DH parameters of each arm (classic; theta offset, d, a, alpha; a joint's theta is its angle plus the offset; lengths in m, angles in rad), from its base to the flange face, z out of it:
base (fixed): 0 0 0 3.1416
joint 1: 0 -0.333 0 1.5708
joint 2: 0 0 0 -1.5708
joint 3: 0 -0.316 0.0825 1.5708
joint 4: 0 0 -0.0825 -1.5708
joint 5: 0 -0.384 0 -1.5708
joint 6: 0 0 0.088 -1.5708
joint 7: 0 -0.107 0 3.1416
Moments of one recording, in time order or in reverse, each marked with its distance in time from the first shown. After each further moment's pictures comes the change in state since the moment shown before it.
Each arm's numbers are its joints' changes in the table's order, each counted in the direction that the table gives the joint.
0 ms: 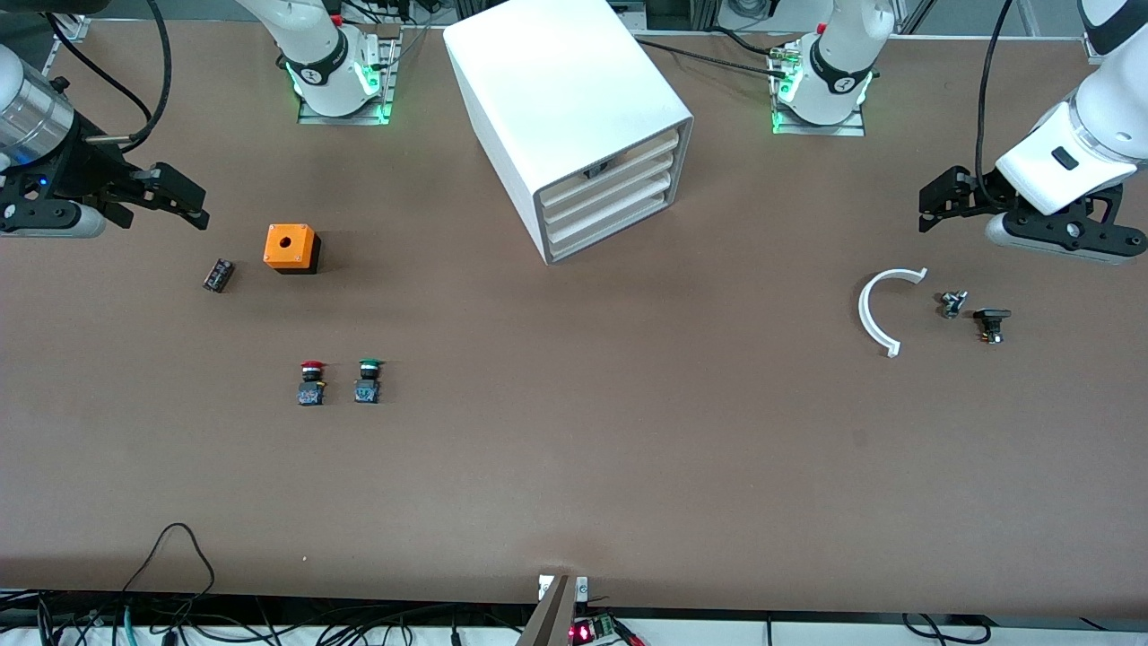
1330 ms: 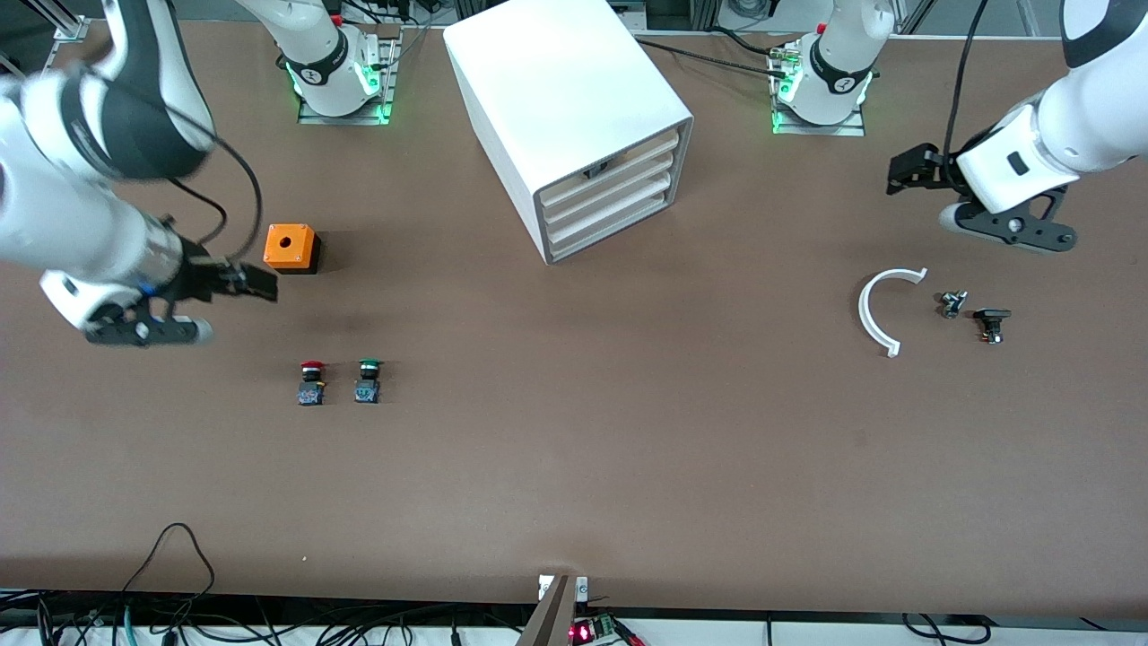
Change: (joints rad) left arm 0.010 0.021 0.010 0.002 0.116 -0.231 -0.001; right arm -0.018 0.315 -0.017 -0.031 0.004 0.153 0.000
